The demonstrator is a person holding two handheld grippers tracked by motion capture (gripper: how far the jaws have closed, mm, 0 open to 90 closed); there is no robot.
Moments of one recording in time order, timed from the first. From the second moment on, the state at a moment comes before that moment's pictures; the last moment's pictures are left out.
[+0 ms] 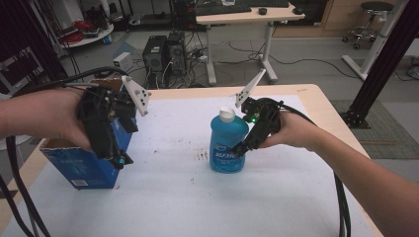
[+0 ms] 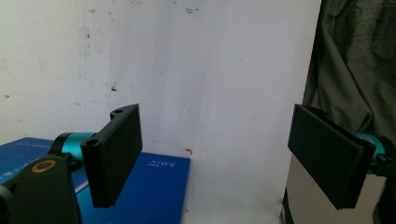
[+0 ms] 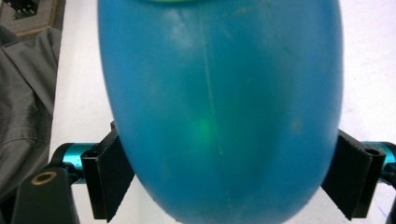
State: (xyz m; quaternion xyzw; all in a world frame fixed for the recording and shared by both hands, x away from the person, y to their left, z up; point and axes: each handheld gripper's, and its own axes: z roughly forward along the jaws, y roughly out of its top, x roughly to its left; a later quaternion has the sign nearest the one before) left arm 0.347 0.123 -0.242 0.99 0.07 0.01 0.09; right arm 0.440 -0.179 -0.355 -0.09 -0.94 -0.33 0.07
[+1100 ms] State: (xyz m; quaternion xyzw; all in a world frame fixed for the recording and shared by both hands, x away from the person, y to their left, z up) left arm 0.348 0.123 -0.242 0.99 0.07 0.01 0.09; right arm 0.441 -0.181 -0.357 -0.08 -0.94 -0.33 0.05
